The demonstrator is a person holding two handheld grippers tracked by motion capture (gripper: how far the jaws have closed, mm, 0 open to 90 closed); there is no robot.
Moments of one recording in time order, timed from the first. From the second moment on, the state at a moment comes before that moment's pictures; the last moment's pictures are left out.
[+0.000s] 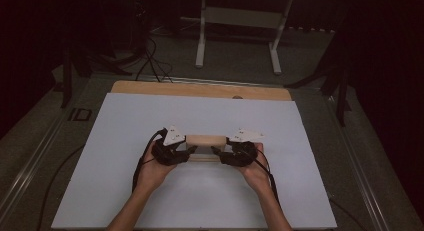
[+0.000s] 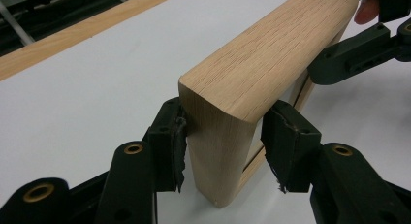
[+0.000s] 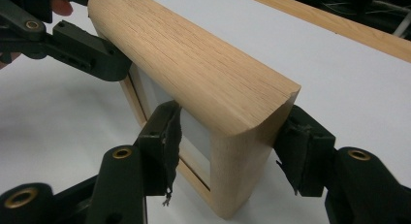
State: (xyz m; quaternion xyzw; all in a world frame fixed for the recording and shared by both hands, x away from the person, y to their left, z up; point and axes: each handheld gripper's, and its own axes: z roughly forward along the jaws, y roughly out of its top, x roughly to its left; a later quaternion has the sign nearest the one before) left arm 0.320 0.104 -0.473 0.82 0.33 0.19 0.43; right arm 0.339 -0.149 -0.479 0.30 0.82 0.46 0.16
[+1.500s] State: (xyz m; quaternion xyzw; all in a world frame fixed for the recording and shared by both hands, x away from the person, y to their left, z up) left arm 0.347 0.109 -0.484 0.79 0.37 0.18 0.45; right arm 0.349 -0.156 -0.481 0.33 0.81 0.46 0.16
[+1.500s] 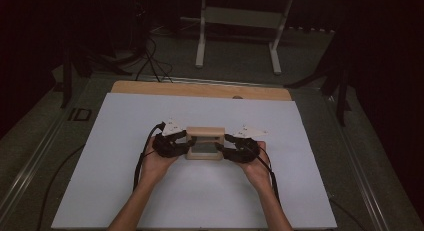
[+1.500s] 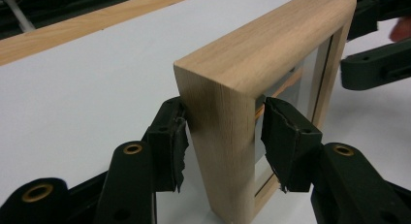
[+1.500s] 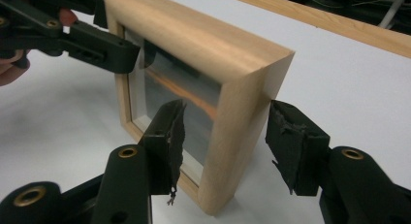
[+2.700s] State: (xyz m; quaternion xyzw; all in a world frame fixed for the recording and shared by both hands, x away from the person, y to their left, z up) left arm 0.345 0.124 -0.484 0.78 0.39 0.17 0.46; right arm 0.344 -0.161 -0.477 0.33 0.81 0.46 0.16
